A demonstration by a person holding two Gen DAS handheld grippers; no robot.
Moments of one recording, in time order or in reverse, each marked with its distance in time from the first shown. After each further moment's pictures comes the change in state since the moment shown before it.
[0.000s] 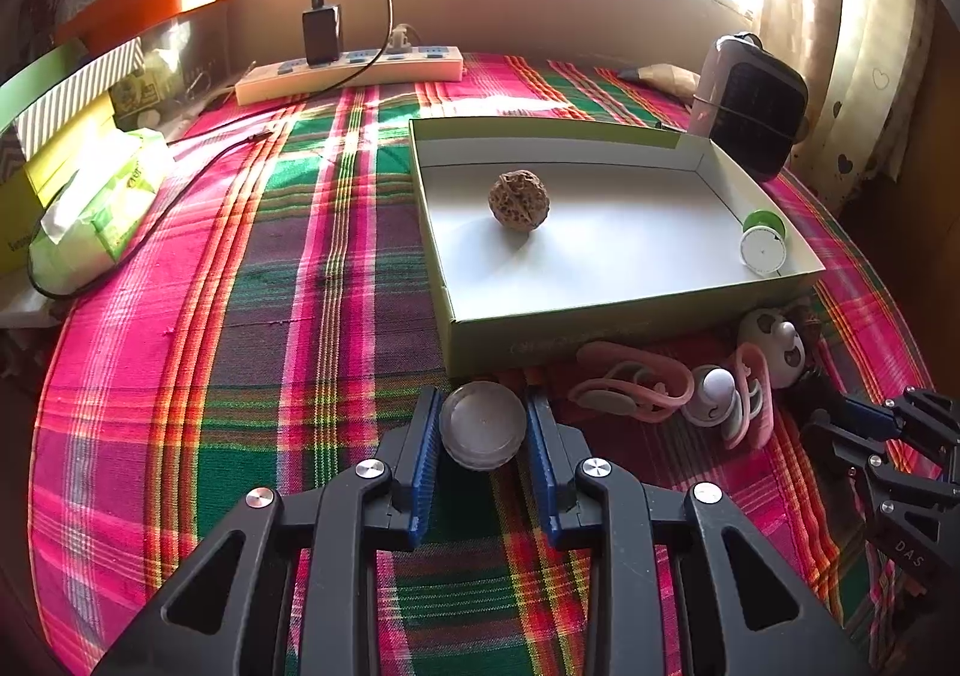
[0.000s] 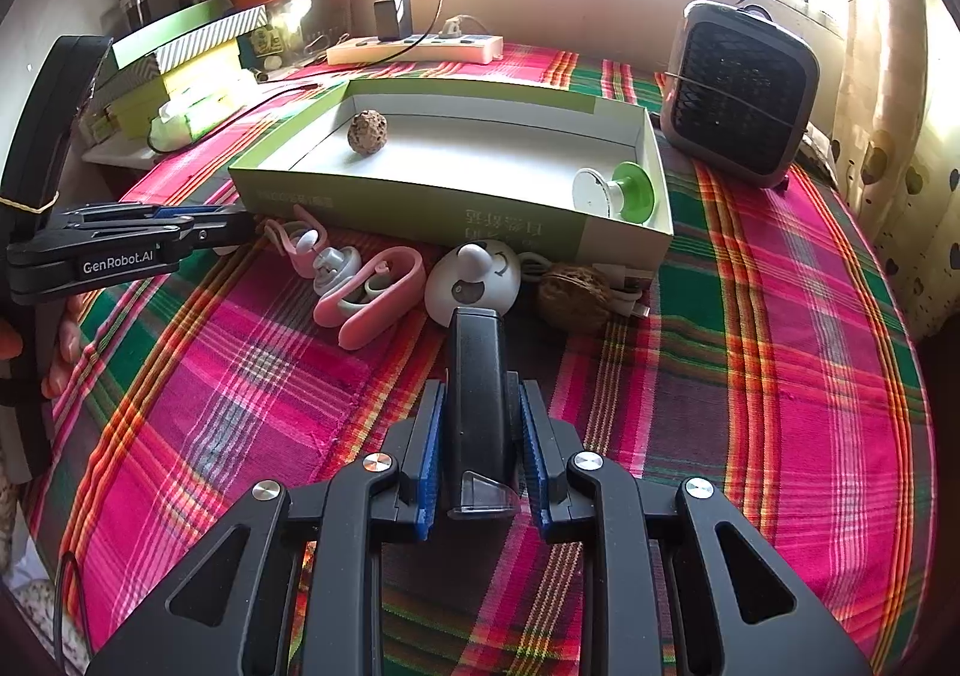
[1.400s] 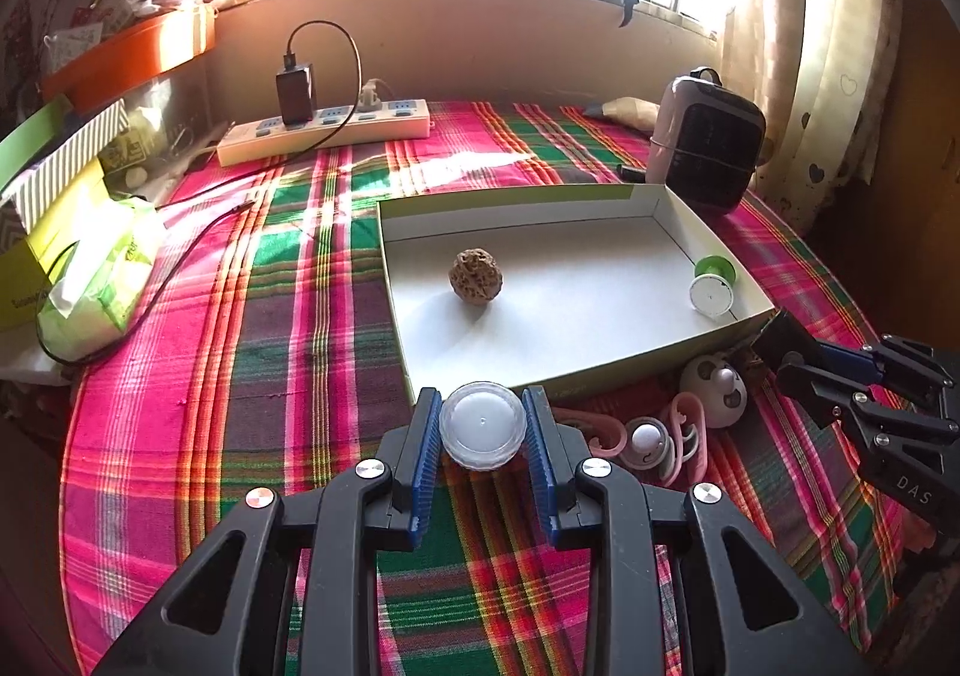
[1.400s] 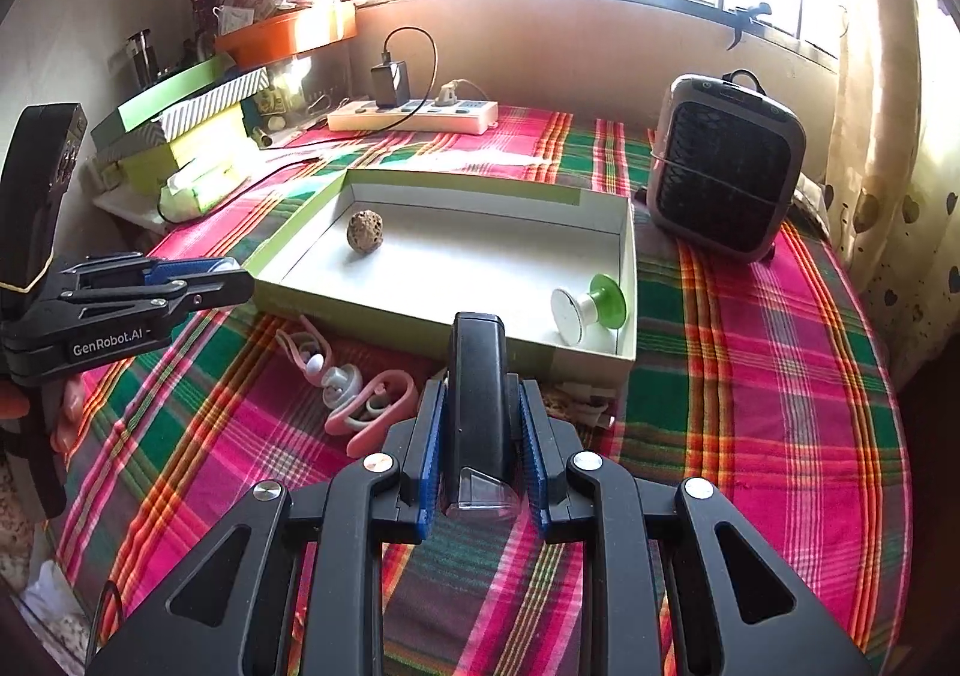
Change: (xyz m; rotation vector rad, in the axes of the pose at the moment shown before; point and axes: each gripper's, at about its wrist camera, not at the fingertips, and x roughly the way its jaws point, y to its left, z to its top) left arm -0.027 -0.014 0.024 0.056 -0.066 -0.033; right arm -0.023 -0.012 0.041 0.016 -0.100 0.031
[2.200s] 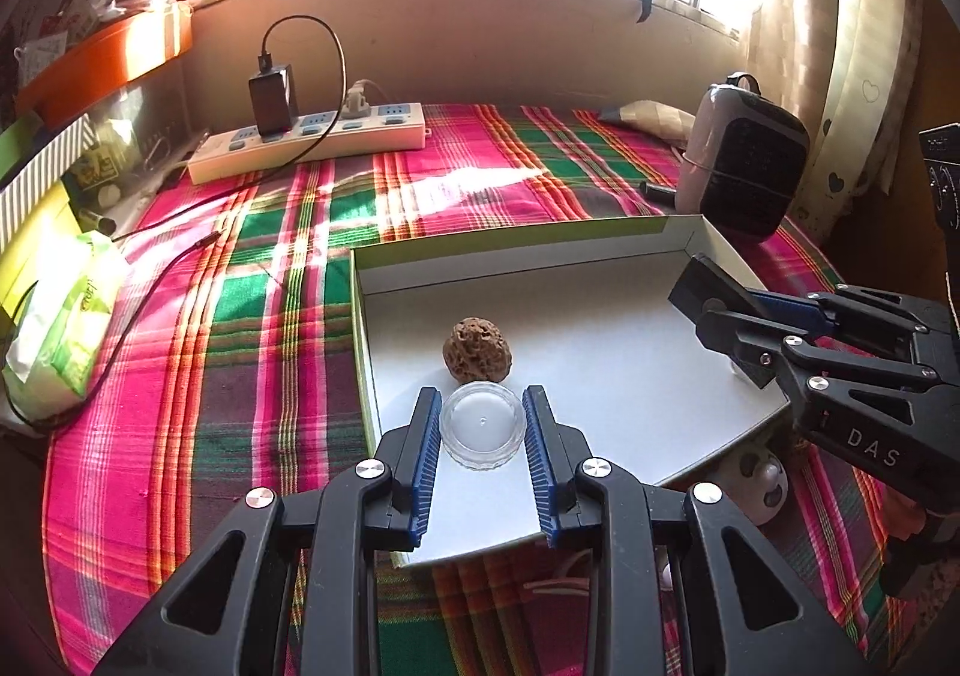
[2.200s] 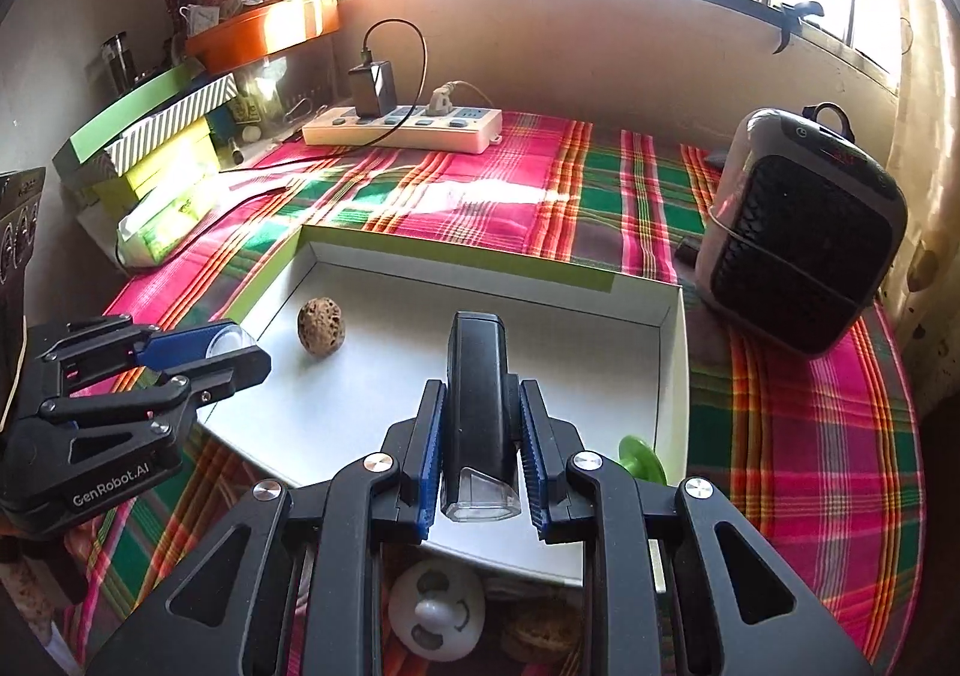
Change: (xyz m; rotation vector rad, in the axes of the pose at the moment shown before) left arm 0.049 0.000 0.040 -0.010 0.015 0.007; right arm 0.071 -0.010 0.069 -0.003 0.048 0.016
